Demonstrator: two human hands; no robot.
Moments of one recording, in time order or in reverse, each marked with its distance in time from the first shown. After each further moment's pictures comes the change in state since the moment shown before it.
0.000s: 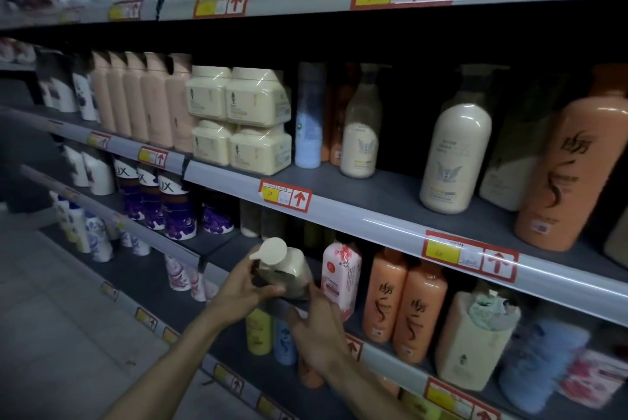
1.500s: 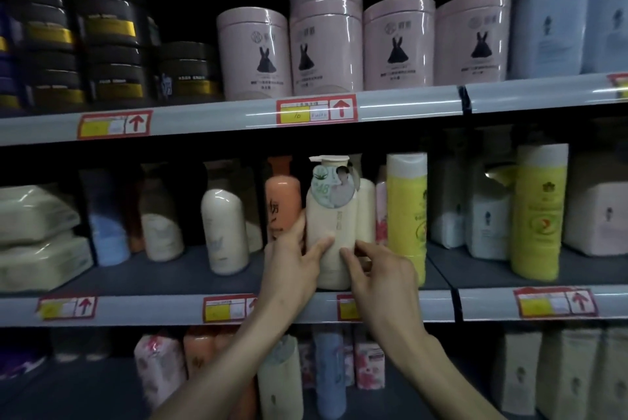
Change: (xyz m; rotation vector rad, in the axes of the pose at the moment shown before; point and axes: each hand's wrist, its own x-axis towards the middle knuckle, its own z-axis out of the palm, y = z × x) left_hand -0.040 0.292 0.337 -0.008 -0.129 0.536; right_hand -0.157 0.021 -0.367 -0.365 1.092 -0.269
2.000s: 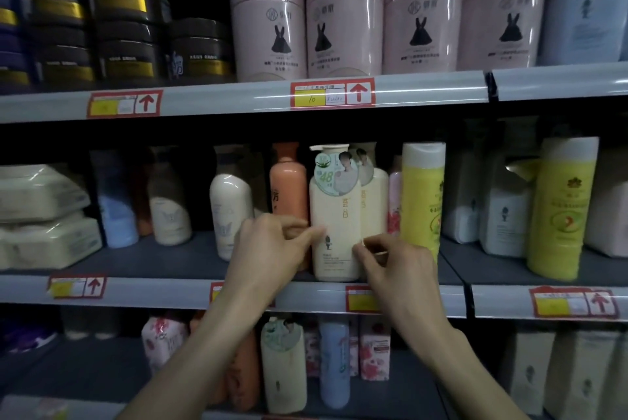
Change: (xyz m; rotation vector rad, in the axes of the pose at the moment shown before) left_hand -0.001 0.011 -0.043 0.347 0.094 -0.065; right_hand 0.005 -0.006 -0.018 -0.034 -0.124 0.052
